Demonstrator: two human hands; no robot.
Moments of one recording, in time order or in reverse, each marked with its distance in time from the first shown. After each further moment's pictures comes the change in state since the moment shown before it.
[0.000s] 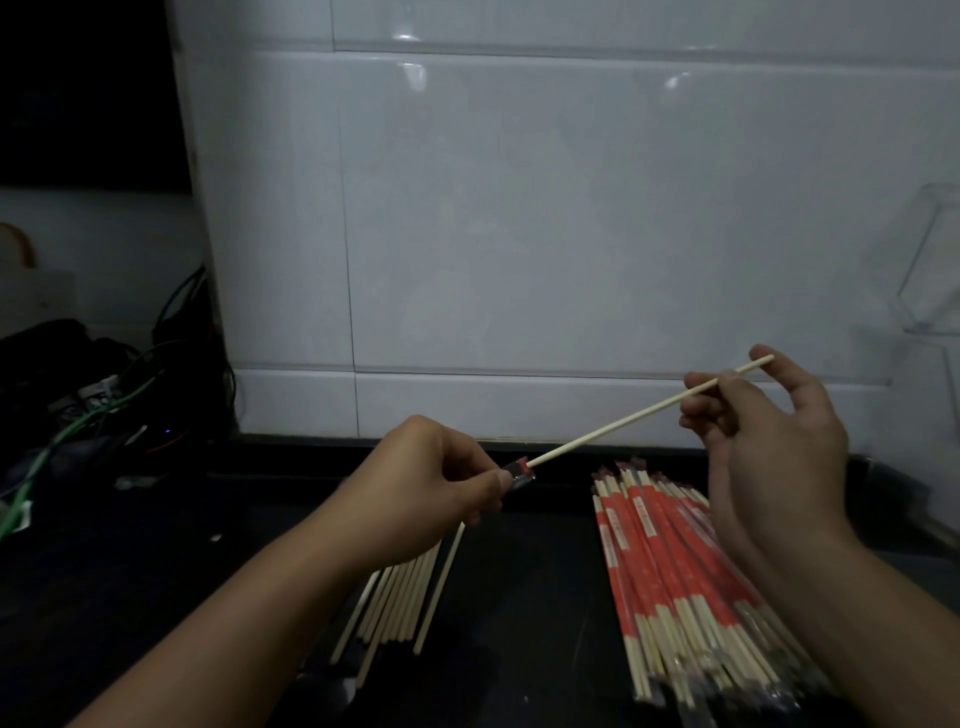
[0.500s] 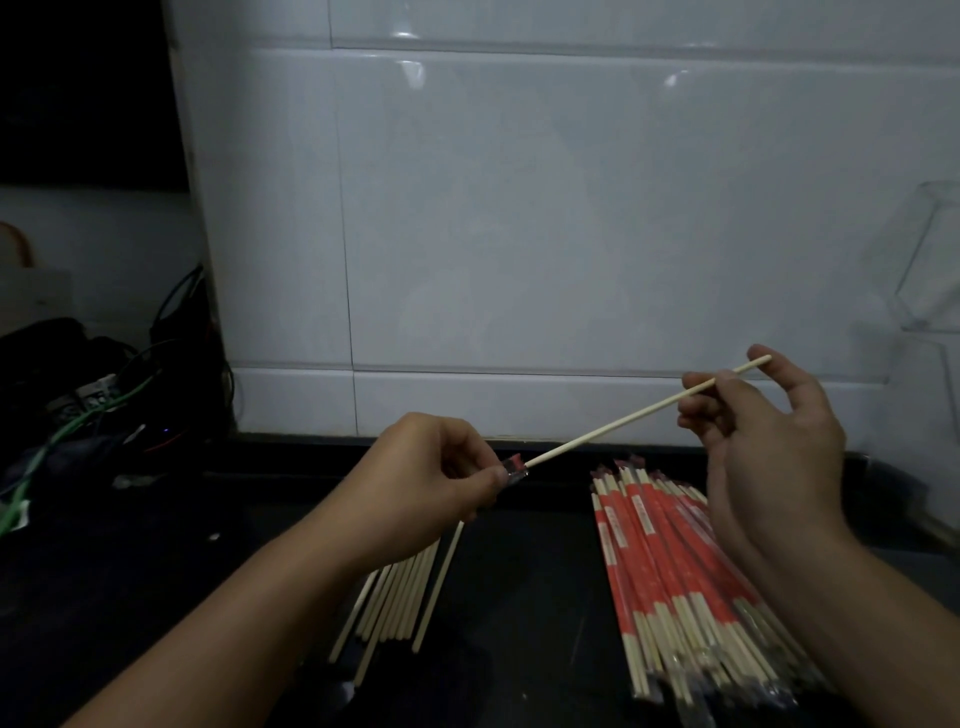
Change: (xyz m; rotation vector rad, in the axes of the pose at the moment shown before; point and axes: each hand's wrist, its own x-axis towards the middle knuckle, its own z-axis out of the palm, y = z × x) left_hand 0.003 -0.004 0.003 -0.041 0.044 0.029; right_hand 0.000 0.001 0.000 -0.021 0.003 -0.006
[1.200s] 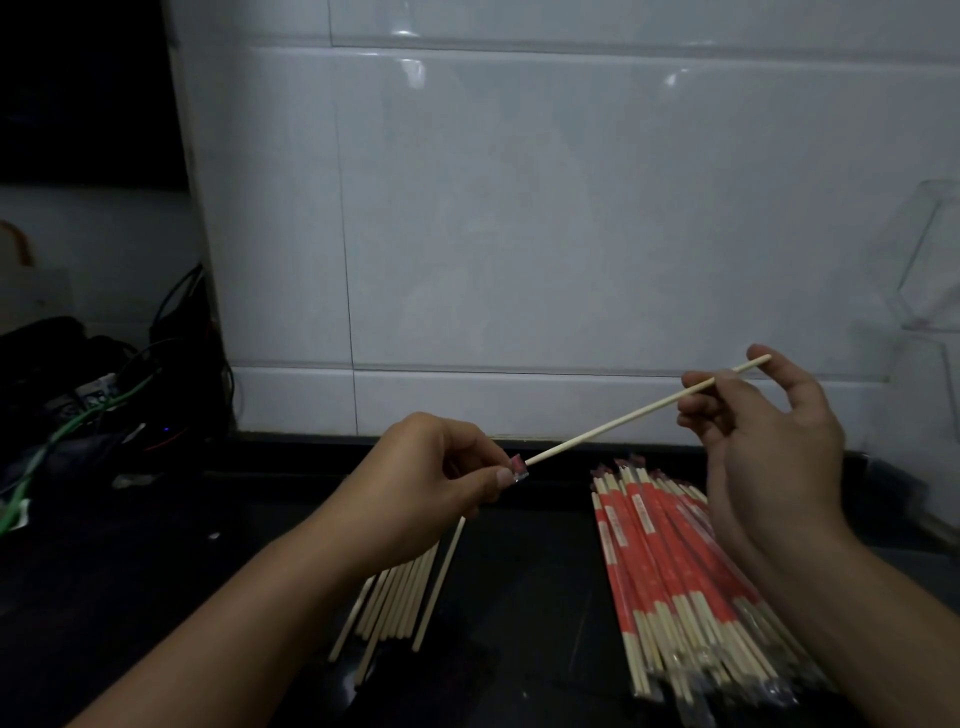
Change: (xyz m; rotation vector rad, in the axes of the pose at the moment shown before) left_hand 0.000 0.001 0.000 0.016 -0.018 0.029; right_hand 0.001 0.001 0.000 -0.007 0.000 0.011
